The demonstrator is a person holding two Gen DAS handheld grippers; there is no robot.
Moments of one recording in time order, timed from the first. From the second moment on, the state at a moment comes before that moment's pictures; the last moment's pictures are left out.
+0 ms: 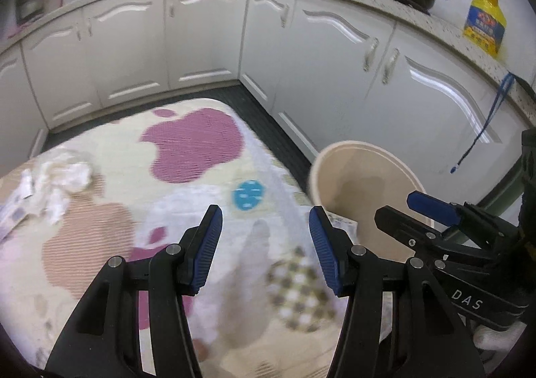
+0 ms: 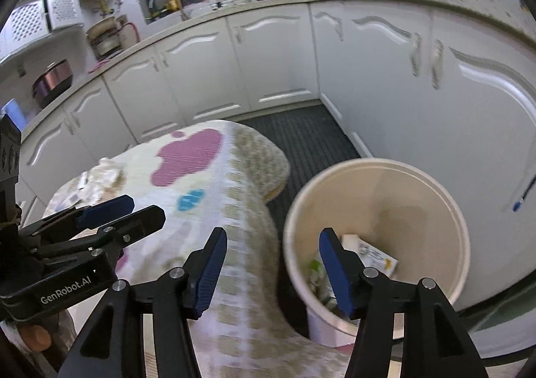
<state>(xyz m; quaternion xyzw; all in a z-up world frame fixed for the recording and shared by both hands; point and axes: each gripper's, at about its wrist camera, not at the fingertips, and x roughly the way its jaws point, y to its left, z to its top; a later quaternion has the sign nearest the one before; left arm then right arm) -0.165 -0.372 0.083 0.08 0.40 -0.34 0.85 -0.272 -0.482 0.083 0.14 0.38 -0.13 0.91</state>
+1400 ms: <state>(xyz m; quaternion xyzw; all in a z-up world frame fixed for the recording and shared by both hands) -0.097 -0.112 0.085 -0.03 0.40 -0.23 0.89 -0.182 -0.340 0.094 0.08 0.39 0.01 0.92</state>
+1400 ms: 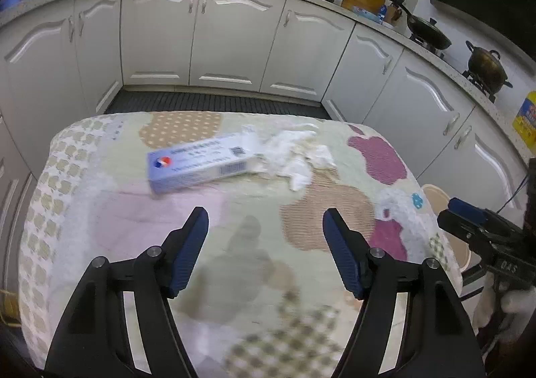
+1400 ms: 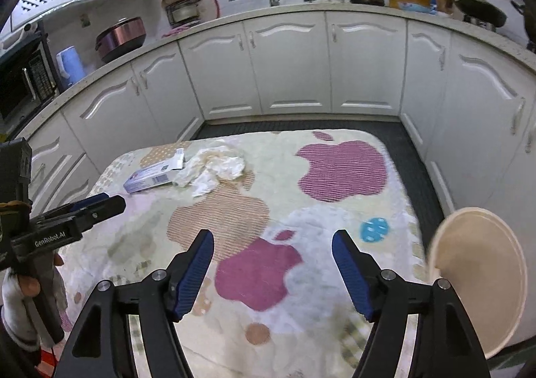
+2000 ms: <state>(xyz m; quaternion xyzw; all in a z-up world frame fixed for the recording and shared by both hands) 0.003 -0.099 0.058 0.09 0.43 -0.32 0.84 -0.065 -0.310 0.064 0.12 0.42 0.07 0.90</state>
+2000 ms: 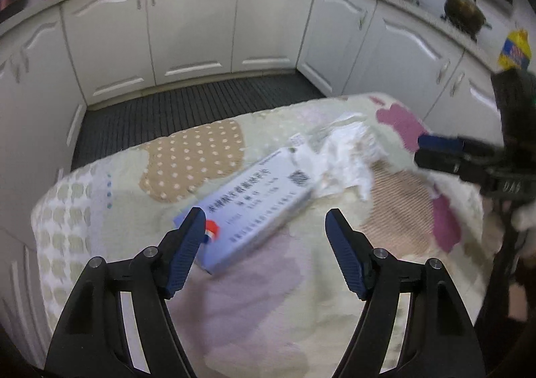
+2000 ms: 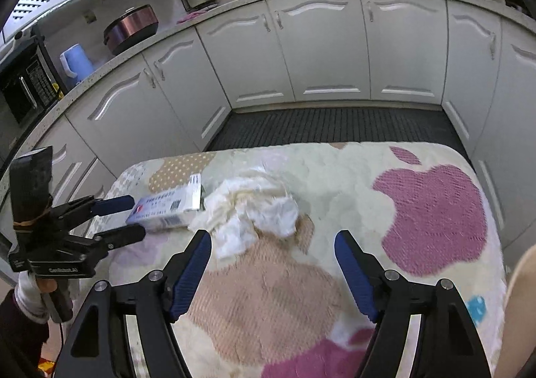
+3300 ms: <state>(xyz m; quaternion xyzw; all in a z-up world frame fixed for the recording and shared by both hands) -0.081 -0.130 0.057 0.01 0.45 -0.29 0.84 -0.133 -0.310 0.066 0.11 0.40 0.09 0.90</state>
